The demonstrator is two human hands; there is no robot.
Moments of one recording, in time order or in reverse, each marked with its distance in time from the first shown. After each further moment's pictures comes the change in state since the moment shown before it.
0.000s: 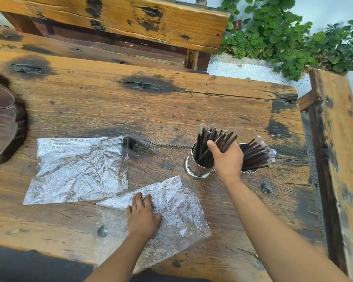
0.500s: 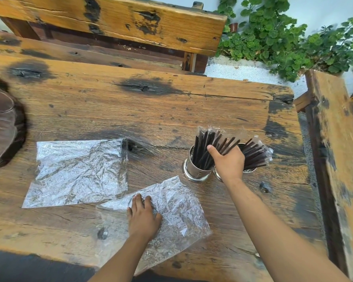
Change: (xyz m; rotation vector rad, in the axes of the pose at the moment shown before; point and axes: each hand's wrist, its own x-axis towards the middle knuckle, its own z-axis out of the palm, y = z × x) left_hand -0.003 0.004 -0.003 -0.048 0.002 -0.008; right_hand -0.002 0.005 -0.009 -0.055 -0.010 0.044
